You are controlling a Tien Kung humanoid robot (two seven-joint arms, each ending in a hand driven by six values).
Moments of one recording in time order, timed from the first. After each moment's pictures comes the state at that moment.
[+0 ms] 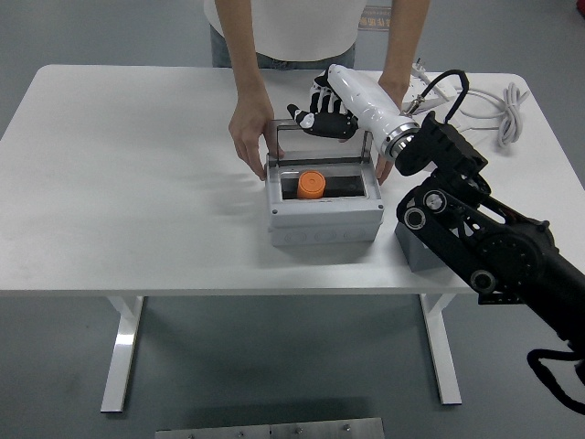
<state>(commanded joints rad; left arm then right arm) -0.22 0.33 -0.95 -0.46 1.22 0.10 0.62 0.73 -0.18 0.91 1.25 -1.81 -0.09 -0.21</state>
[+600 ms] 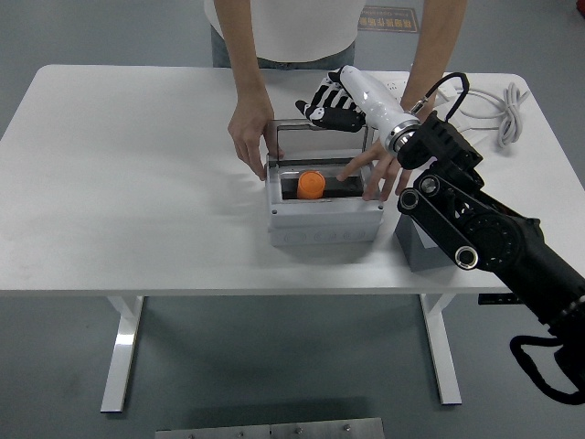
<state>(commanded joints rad) -0.24 0.33 -0.97 -0.46 1.26 0.09 0.63 0.77 -0.13 0.93 1.00 -1.78 -0.09 -0.14</state>
